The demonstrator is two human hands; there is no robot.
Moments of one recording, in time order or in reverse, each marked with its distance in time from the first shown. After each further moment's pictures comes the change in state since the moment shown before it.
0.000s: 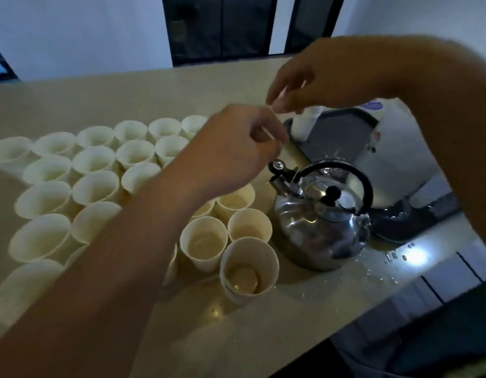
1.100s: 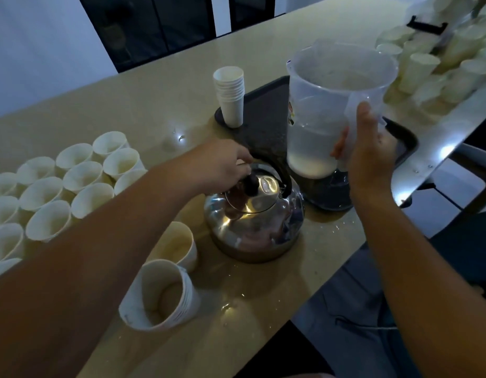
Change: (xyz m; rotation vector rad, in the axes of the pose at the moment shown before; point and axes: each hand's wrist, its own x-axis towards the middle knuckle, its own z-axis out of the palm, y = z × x) left_hand 0.088 0.020 0.122 0.605 -0.508 0.005; right_hand -0.127 0.144 0.166 1.068 1.283 0.713
